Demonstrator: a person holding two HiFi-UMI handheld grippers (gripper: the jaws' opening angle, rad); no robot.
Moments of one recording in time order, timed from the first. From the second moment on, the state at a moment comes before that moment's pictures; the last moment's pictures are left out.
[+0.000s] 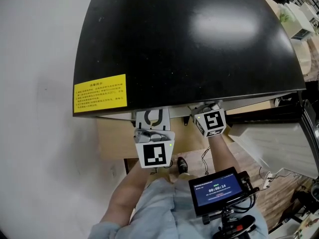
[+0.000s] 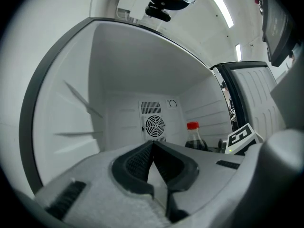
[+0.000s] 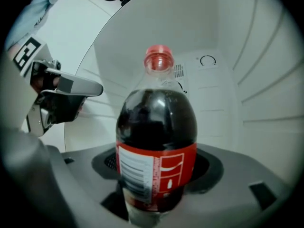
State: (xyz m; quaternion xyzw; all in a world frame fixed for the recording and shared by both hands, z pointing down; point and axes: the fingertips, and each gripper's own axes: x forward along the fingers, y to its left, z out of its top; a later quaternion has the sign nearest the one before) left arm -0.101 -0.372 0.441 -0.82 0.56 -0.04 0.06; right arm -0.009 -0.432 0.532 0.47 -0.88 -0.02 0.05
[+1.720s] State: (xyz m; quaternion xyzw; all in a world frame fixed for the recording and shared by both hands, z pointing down) left arm -0.067 -0.306 0.438 -0.81 0.58 -0.02 0.04; right arm 0.041 -0.286 0.490 0.49 -0.87 0.02 0.02
